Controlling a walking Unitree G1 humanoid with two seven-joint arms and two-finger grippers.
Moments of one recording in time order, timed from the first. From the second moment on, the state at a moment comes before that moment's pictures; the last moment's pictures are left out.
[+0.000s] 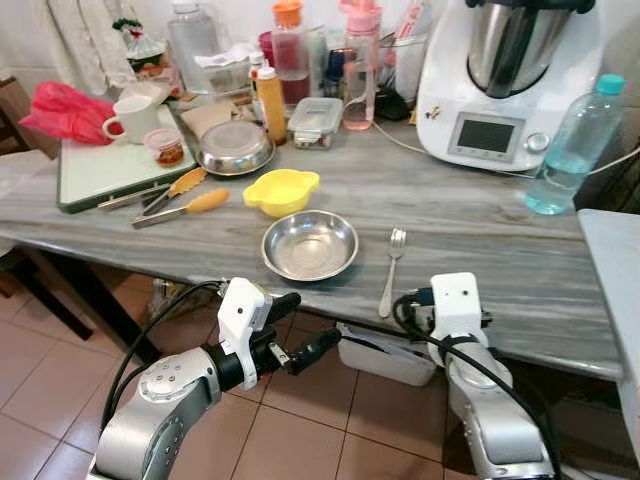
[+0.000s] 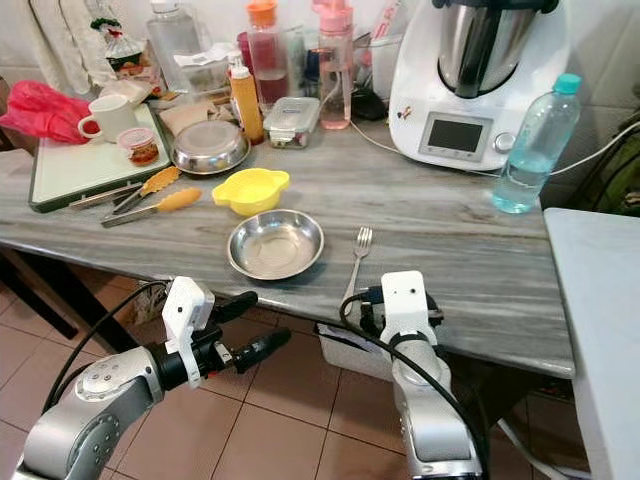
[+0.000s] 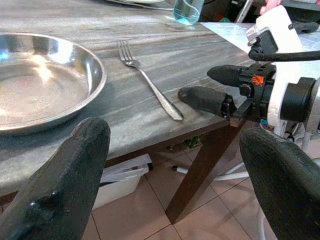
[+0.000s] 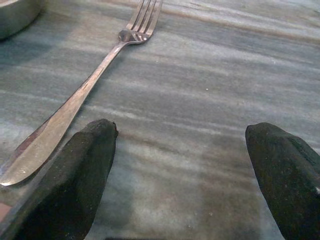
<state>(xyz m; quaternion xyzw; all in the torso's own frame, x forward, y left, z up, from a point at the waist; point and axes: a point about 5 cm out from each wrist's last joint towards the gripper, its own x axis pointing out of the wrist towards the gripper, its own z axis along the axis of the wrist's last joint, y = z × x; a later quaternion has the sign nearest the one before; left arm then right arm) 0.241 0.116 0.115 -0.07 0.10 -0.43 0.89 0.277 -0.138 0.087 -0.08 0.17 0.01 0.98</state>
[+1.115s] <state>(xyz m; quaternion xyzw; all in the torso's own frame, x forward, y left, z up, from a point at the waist) 0.238 0.111 0.127 -0.06 0.10 -0.44 0.89 0.292 -0.128 0.121 -0.04 0.03 0.03 1.00</state>
